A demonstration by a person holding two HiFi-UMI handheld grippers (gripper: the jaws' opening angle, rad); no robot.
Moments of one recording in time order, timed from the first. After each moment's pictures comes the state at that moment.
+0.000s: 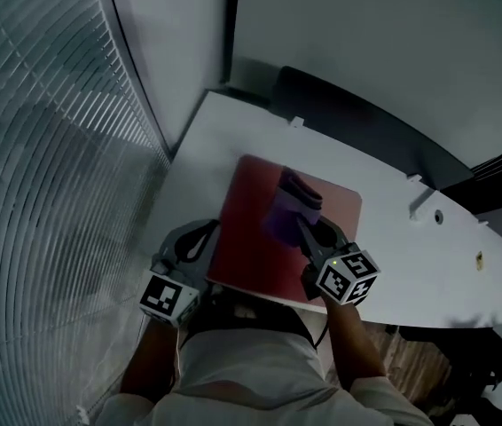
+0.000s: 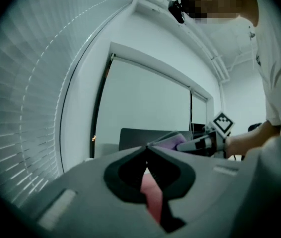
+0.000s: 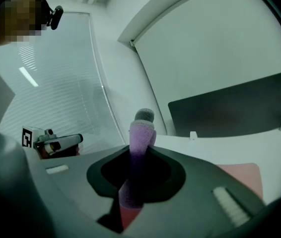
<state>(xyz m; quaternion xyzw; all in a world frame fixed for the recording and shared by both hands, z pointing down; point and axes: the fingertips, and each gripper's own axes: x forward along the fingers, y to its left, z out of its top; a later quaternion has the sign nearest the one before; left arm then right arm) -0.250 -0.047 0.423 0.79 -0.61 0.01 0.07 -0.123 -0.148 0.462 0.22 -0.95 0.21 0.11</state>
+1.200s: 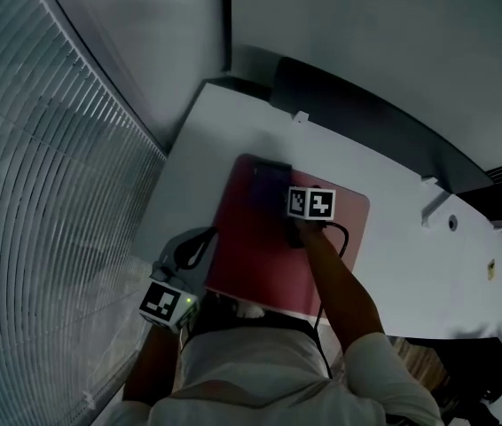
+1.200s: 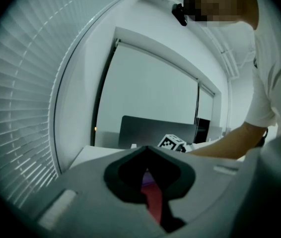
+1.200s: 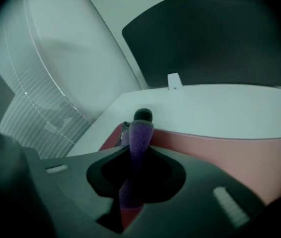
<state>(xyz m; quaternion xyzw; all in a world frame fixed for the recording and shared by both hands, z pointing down) -0.232 -0.090 0.451 0.77 -0.63 0.03 0.13 -0.179 -0.282 0.654 0.25 -0.85 0.35 0.30</state>
